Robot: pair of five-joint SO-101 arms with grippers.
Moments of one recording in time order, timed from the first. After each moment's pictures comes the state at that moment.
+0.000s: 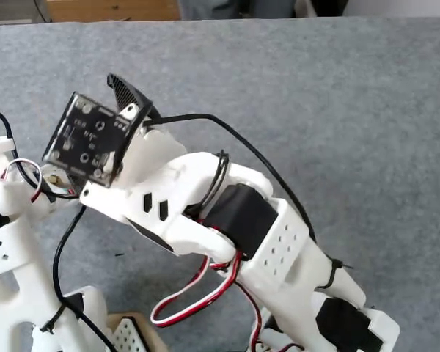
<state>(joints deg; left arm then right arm) -27.3 -43.3 17.0 100.4 9.5 -56.6 -20.5 -13.1 66.4 19.6</state>
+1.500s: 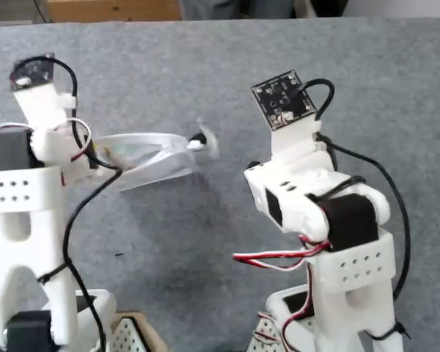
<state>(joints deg) -9.1 -20.9 2.2 100.4 8.2 -15.6 -45.5 17.5 88.3 8.0</state>
